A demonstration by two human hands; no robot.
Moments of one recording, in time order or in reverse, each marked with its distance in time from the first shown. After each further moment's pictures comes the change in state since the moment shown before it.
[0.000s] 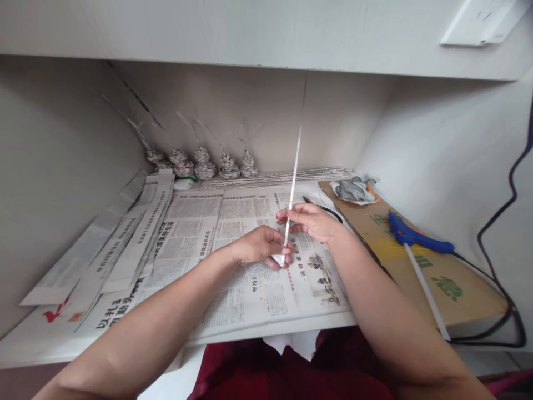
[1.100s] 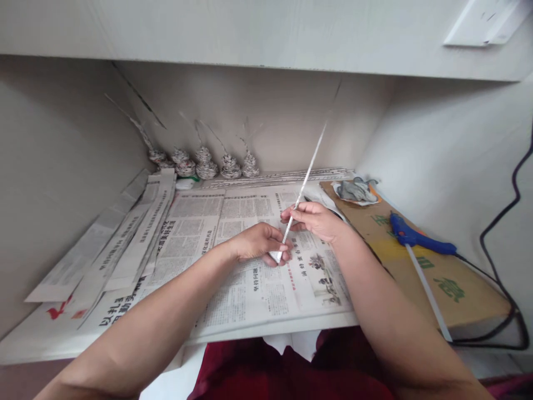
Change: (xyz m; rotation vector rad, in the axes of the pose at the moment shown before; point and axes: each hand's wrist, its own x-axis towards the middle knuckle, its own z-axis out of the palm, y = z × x) left_hand -0.001 0.002 -0.009 0.013 0.020 -0.026; right_hand -0.001 -0.001 -0.004 -0.041 0.037 -0.039
